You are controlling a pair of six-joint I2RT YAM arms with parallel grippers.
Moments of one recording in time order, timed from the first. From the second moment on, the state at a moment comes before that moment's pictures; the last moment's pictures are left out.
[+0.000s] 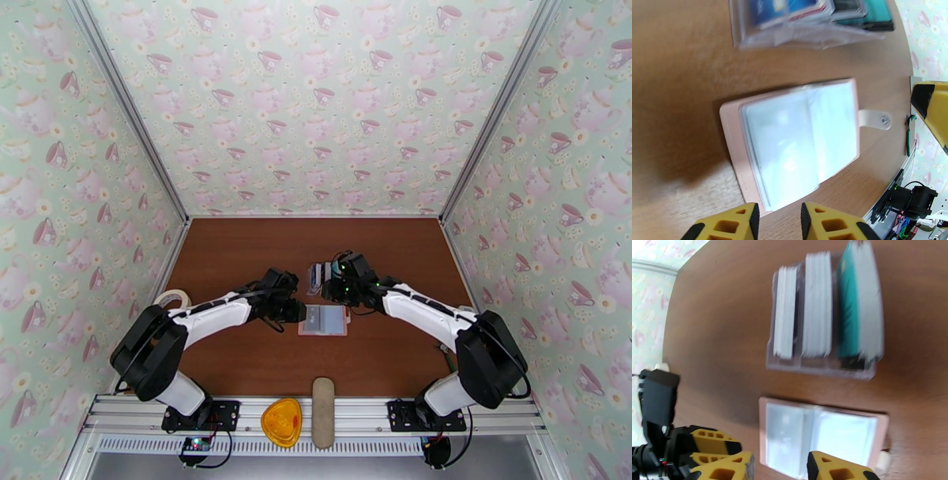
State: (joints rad) left arm -0.61 1.58 0.90 -0.33 0.33 -0.60; right arm 0.62 1.52 1.04 -0.40 -0.14 0.70
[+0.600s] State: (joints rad) left arm -0.49 1.70 1.15 -0.41 0.27 -0.53; right arm 0.57 1.67 1.36 -0.68 0.07 0.54
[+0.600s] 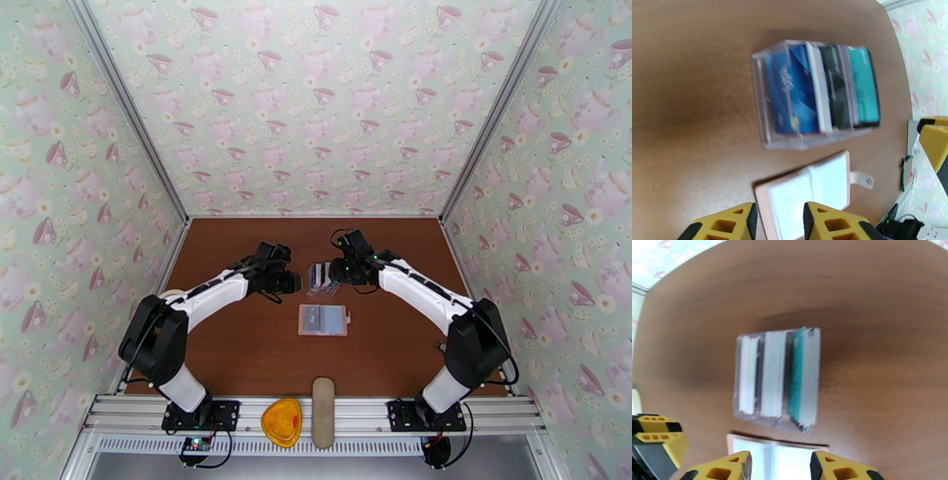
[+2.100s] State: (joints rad) left arm -0.52 1.99 1.33 -0.37 0.37 -0.57; right arm 0.55 1.95 1.55 -0.81 0.13 0.39
